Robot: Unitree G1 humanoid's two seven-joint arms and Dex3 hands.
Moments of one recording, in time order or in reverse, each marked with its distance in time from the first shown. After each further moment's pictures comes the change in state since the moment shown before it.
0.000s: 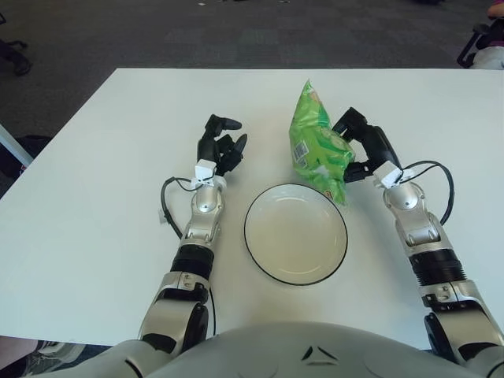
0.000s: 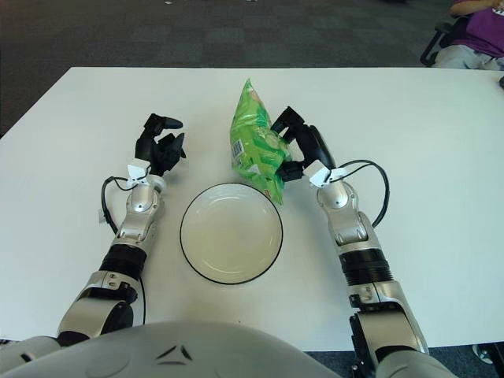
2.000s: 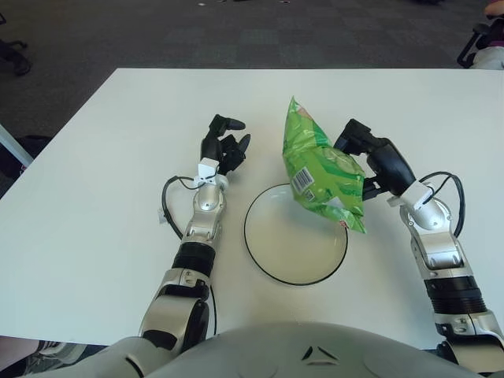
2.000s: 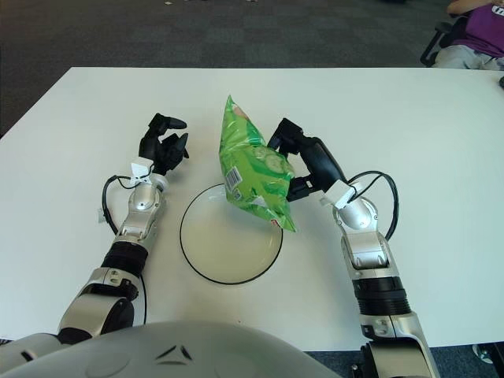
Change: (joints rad) left arm -0.021 0.000 0.000 0.034 -0.004 -0.001 -0.016; right arm 0.165 -0.025 -0.057 -0.227 0.191 -0.055 0.271
